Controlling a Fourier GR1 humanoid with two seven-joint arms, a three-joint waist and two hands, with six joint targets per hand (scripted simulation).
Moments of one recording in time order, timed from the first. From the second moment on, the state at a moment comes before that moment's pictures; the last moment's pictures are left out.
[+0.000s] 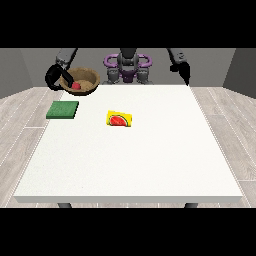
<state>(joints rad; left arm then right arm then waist) -0.28 0.19 0.11 -1.15 -0.01 0.01 -0.30 -0.60 -0.41 -0.18 -0.70 0.08 -0.21 0.19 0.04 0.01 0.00</state>
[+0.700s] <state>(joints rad) -0.36 0.59 0.47 -1.02 0.28 -0.33 -0.38 -0.54 -0.55 -0.30 -0.70 0.02 -0.15 0.00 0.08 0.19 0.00</state>
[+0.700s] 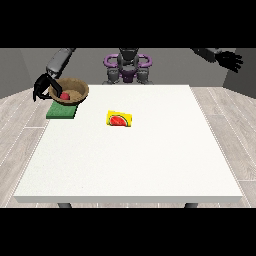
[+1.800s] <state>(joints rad) -0.38 0.56 0.39 -1.12 0.29 -0.32 -0.27 -0.63 -0.66 -0.36 -0.52 0.01 -0.11 0.04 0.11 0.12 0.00</state>
